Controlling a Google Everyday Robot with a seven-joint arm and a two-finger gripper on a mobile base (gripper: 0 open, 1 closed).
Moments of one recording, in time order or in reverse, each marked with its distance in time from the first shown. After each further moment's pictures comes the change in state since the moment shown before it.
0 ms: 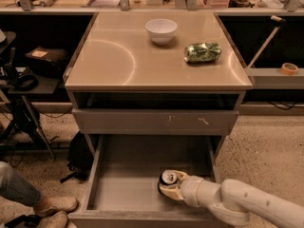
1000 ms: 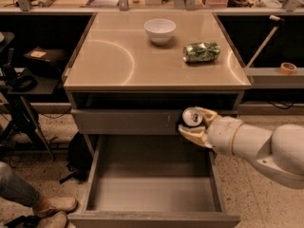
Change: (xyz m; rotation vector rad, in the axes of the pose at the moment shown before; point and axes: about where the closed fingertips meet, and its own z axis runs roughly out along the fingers) arm -0.252 -0.030 -0.165 0.181 -0.135 -0.276
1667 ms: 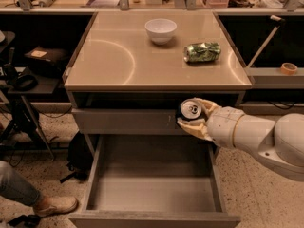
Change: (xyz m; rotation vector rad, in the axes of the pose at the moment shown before) arm -0.039 -0.006 -0.008 0.015 0.005 -0.091
